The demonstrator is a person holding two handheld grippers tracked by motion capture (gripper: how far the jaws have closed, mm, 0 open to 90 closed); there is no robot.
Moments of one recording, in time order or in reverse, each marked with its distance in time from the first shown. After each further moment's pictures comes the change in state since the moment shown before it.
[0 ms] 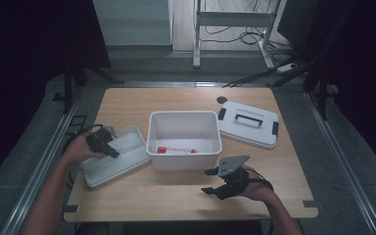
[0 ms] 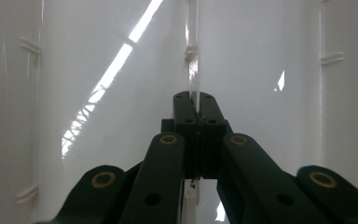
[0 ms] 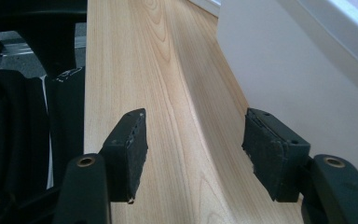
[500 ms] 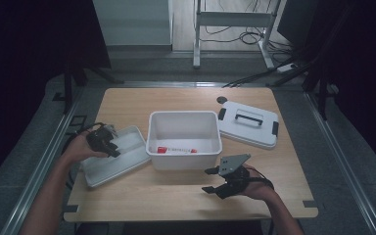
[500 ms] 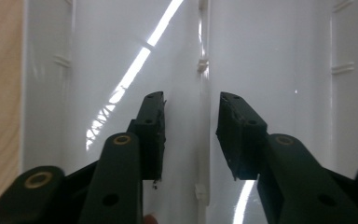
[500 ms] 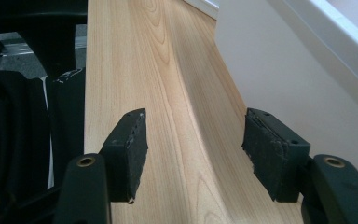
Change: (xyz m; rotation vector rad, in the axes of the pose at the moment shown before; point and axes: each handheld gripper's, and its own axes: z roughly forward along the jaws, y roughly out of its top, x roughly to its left) left arm -0.004 0.007 -0.005 0.007 0.073 0.015; right arm -0.001 0.003 -0.004 -0.001 0.000 -0.004
